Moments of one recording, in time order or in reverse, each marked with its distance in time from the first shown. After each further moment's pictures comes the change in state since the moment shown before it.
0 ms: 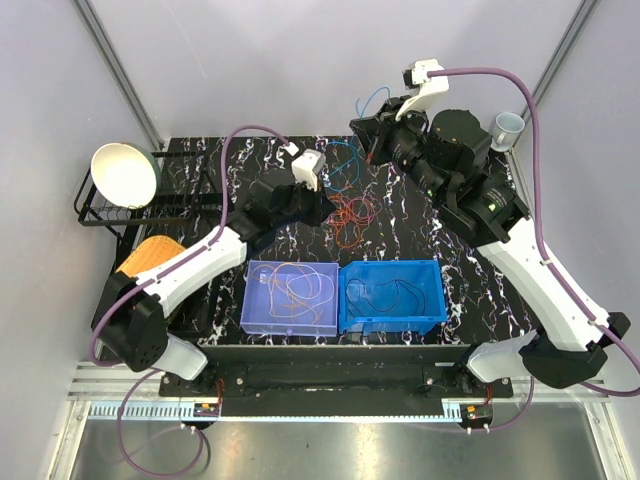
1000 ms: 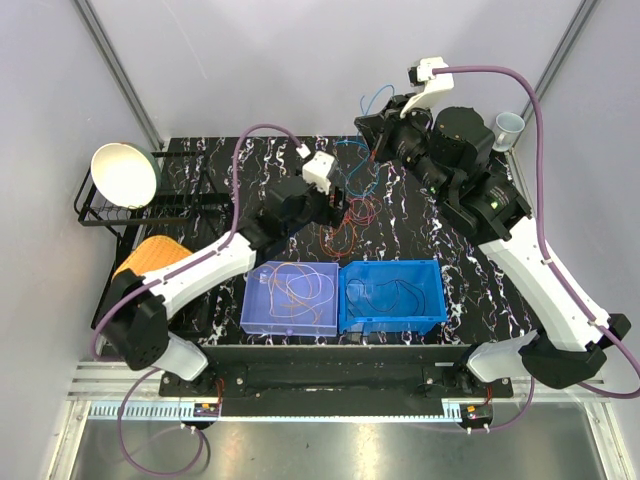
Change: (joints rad) left arm -0.087 0.002 -0.019 0.122 -0.224 0.145; right arm -0.029 -0.001 0.000 -0.004 -0.010 0.008
